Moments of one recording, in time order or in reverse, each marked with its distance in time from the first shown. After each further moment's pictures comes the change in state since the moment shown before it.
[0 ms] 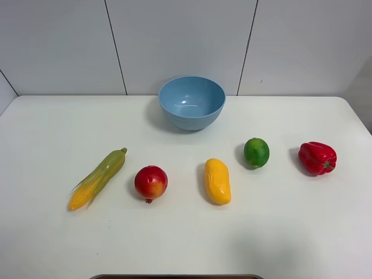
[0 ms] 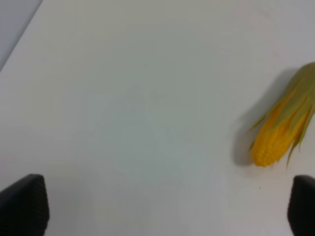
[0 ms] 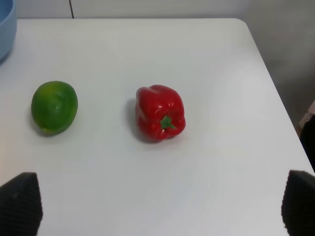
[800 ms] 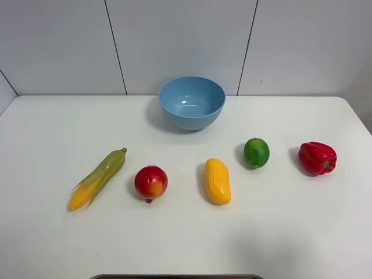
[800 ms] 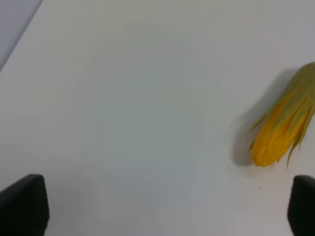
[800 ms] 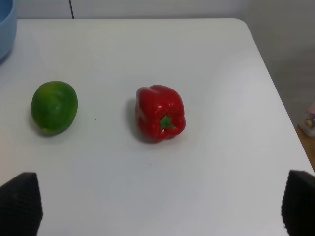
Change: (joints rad) left arm 0.000 0.000 0.000 0.000 0.000 0.000; right arm 0.000 0.000 0.000 0.000 0.000 0.000
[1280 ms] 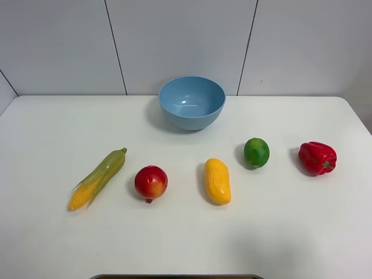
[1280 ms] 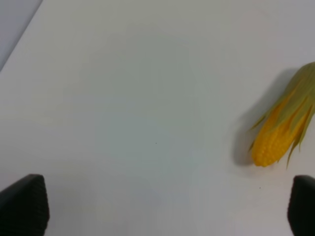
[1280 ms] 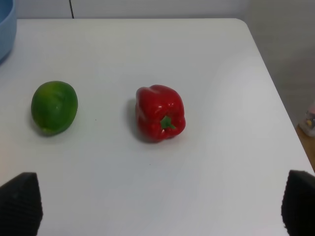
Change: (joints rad) left arm 0.000 0.000 0.000 0.000 0.000 0.000; right arm 0.000 0.000 0.000 0.000 0.000 0.000
